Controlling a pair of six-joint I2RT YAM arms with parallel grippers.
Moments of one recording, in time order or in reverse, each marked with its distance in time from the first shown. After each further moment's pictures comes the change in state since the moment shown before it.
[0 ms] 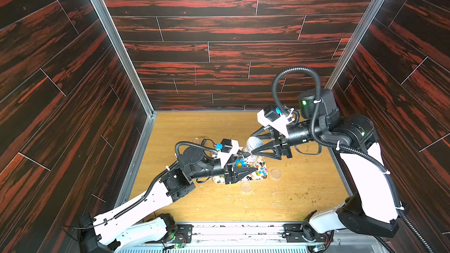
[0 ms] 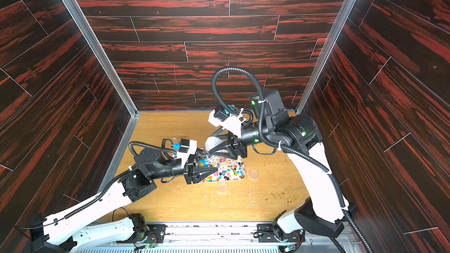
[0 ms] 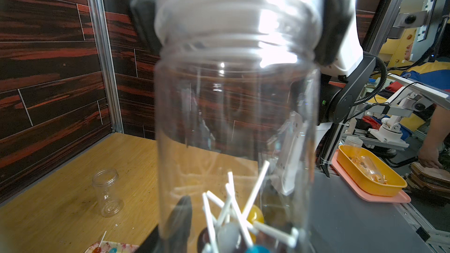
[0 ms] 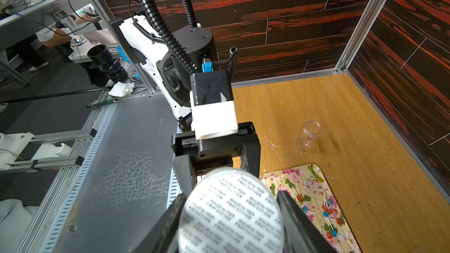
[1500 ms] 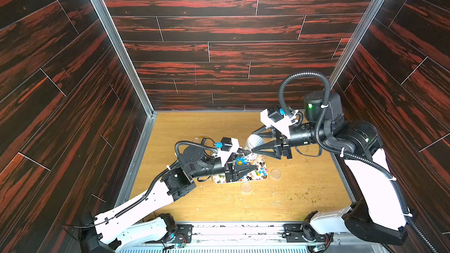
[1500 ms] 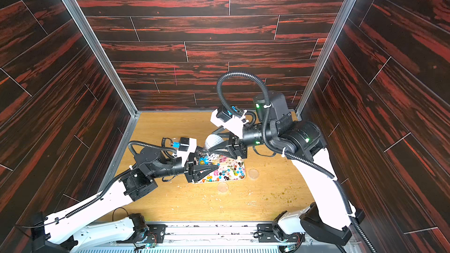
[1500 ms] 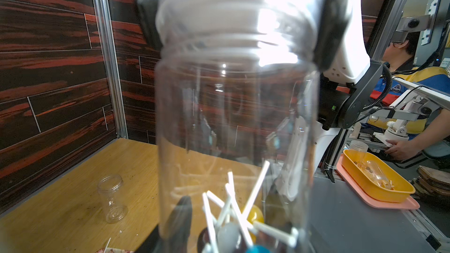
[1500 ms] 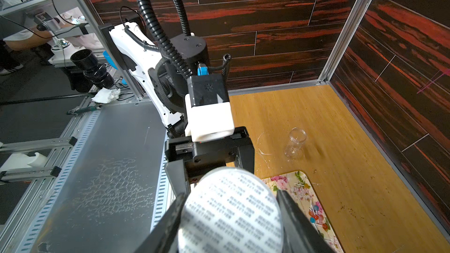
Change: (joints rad) left arm 0.002 0.013 0.006 0.027 -0.015 -0.004; right arm 0.008 -0.077 -0.120 0.141 0.051 0.032
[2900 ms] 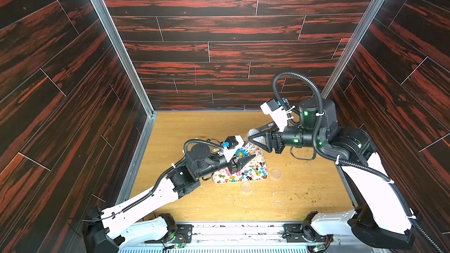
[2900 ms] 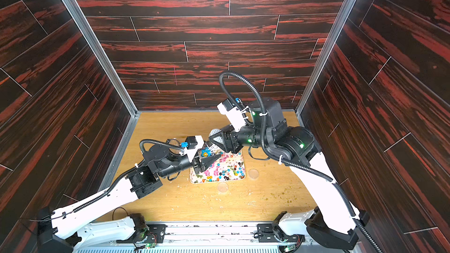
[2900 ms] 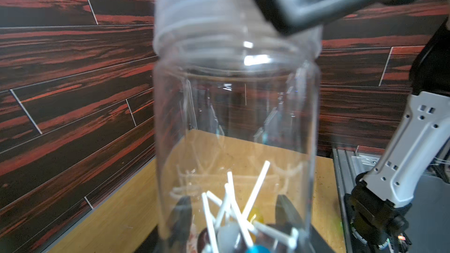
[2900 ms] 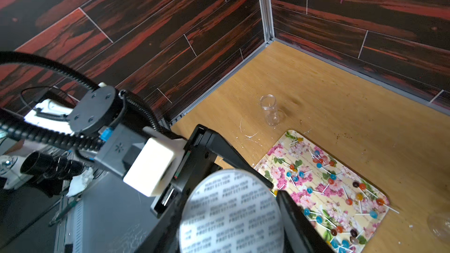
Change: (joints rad) left arm -0.004 0.052 0.016 -0.030 -0.249 0.220; right arm 0.062 -0.063 -0.135 0.121 0.337 0.496
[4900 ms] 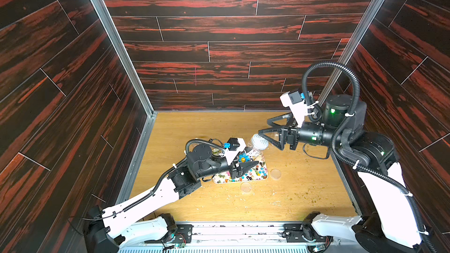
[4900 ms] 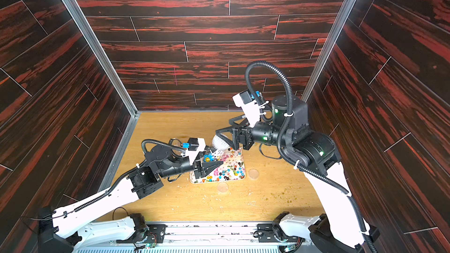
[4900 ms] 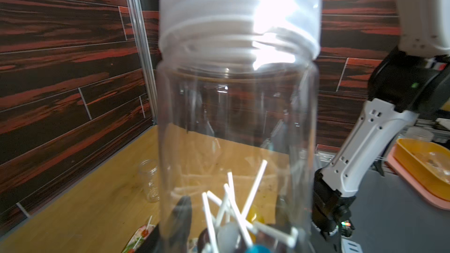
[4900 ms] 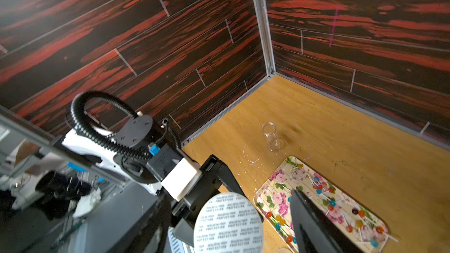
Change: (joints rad) left arm -0.007 0.023 -0.004 0.005 0.056 -0.066; right arm -0.114 -0.082 -0.013 0.089 -0.050 0.103
